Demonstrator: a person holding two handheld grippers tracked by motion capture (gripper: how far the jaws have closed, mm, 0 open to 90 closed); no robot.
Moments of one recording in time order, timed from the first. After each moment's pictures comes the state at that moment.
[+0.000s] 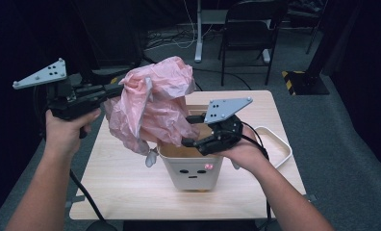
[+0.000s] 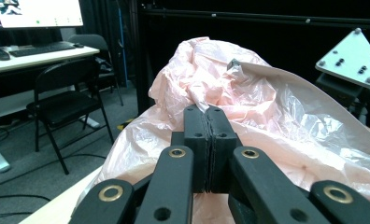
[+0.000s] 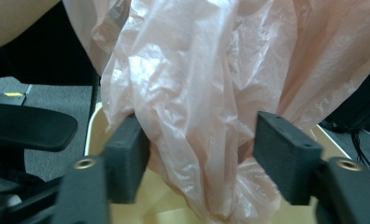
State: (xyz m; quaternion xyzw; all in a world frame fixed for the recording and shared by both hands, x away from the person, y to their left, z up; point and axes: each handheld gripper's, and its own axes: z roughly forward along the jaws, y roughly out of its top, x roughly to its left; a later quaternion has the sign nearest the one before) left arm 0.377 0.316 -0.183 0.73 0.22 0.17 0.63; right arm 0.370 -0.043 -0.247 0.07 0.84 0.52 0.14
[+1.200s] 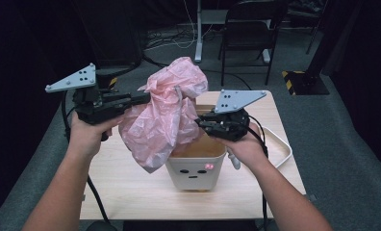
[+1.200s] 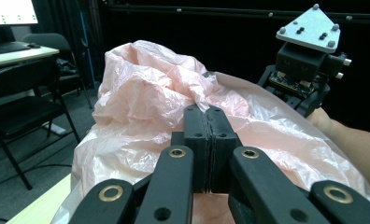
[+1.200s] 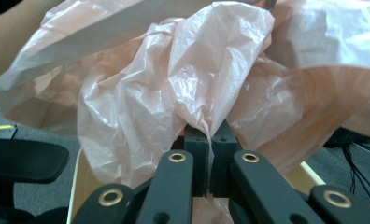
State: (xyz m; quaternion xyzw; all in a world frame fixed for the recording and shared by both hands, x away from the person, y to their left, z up) left arm 0.380 0.265 -0.189 0.75 0.16 0.13 0.63; right arm 0.376 -0.057 -0.234 0.10 0.80 0.57 0.15
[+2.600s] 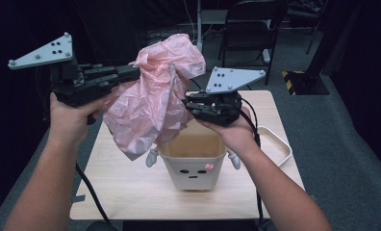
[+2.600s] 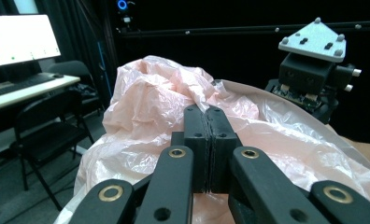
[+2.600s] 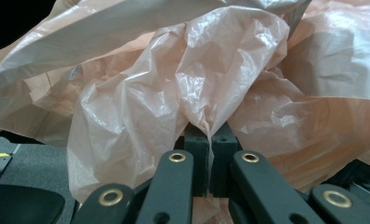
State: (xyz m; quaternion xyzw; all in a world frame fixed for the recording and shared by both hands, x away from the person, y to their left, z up) left arm 0.363 0.273 -0.127 0.73 0.15 0.18 0.64; right arm 0.373 -0.033 -0.186 0.07 0.77 0.62 0.16
